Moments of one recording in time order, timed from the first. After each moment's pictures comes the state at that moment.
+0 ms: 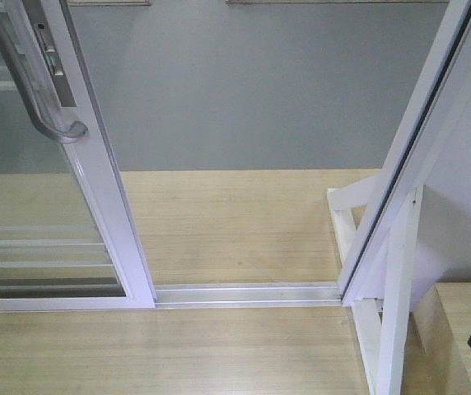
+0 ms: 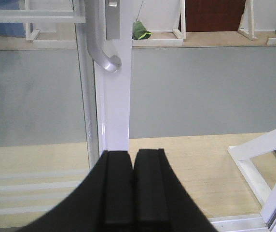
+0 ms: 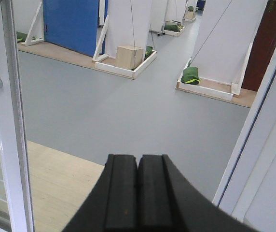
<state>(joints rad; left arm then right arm) -0.07 -0.01 0.03 -0.10 0.31 0.05 0.33 0.28 -0.27 -0.06 0.24 -0.05</state>
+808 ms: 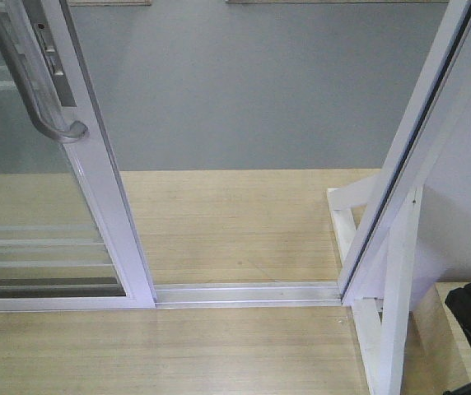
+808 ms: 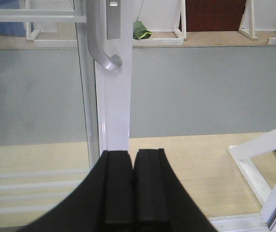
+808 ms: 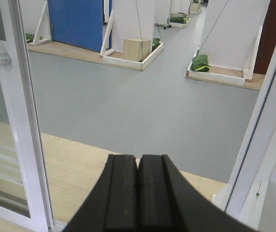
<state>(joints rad) -0.07 -0.01 0.03 -0.10 0.31 0.05 0.31 -0.01 0.03 0.01 0.24 -0.05</state>
